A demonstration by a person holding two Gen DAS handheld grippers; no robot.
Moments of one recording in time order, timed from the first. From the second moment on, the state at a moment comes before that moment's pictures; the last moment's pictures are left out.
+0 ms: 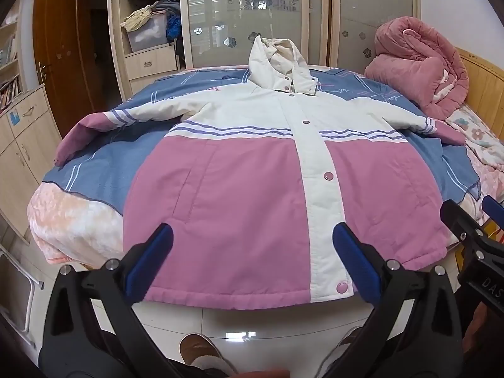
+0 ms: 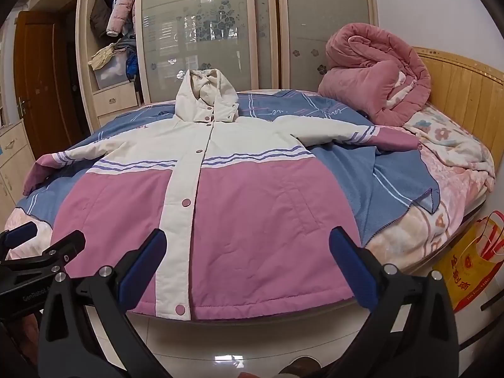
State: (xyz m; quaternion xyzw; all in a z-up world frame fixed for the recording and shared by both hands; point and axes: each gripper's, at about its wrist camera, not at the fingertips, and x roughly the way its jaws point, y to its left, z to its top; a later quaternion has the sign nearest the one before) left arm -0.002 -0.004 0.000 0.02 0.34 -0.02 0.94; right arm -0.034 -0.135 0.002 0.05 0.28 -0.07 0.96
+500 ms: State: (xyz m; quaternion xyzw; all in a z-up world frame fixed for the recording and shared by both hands) left arm 0.000 -0.003 -0.002 0.02 0.34 -0.02 0.94; right arm -0.033 -0.137 0.001 0.05 0.28 -0.07 0.96
